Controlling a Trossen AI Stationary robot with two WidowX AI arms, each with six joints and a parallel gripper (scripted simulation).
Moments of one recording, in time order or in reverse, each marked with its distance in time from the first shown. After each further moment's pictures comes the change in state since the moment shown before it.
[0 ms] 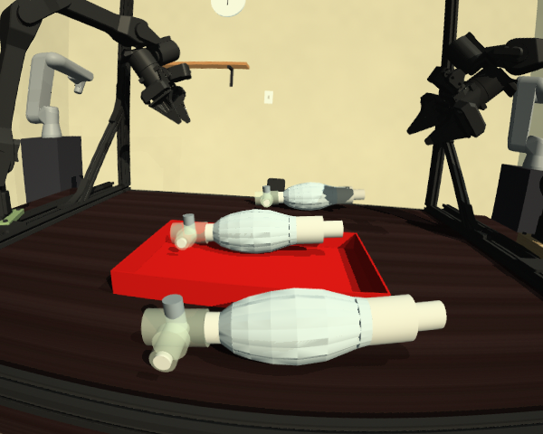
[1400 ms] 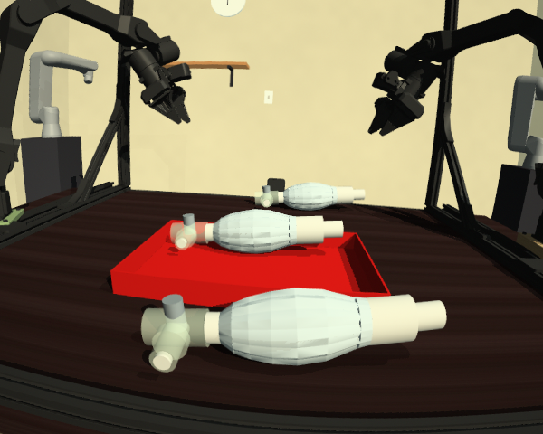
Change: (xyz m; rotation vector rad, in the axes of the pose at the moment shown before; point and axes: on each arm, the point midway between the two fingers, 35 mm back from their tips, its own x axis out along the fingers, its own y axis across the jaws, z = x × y) left arm 0.049 -0.149 0.015 0.101 0.201 0.125; right arm 0.000 0.000 0.000 0.000 0.000 0.000
